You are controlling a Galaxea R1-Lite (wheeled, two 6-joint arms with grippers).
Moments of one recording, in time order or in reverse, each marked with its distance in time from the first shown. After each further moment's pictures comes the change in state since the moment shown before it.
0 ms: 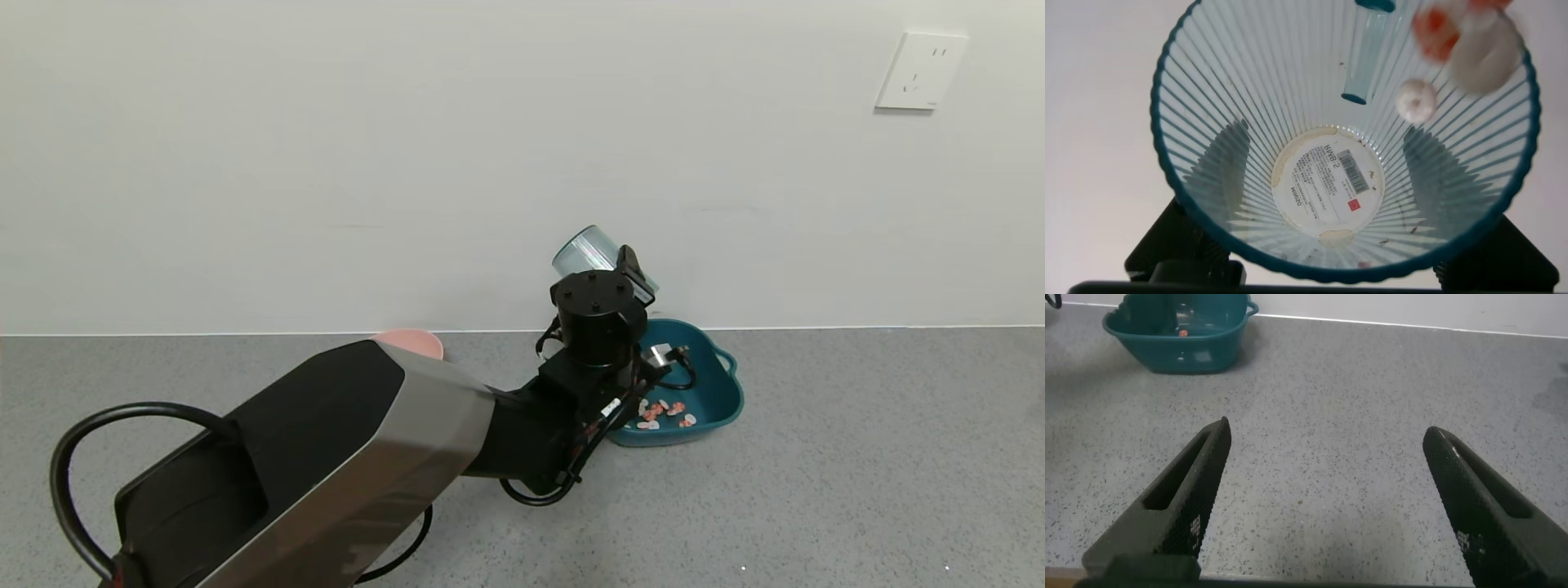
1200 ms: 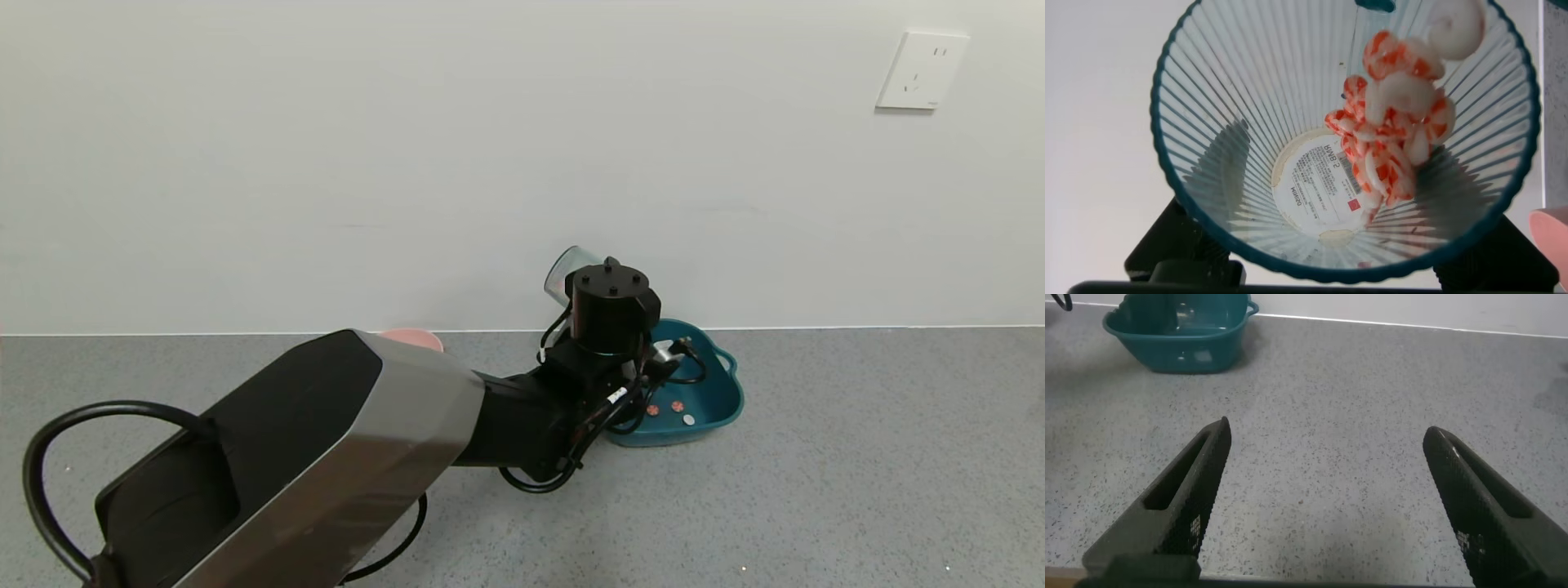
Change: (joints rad) left arm -0.003 -0.021 -0.039 0.244 0.069 -0.340; right arm 0.000 0.000 0.000 0.000 0.000 0.000
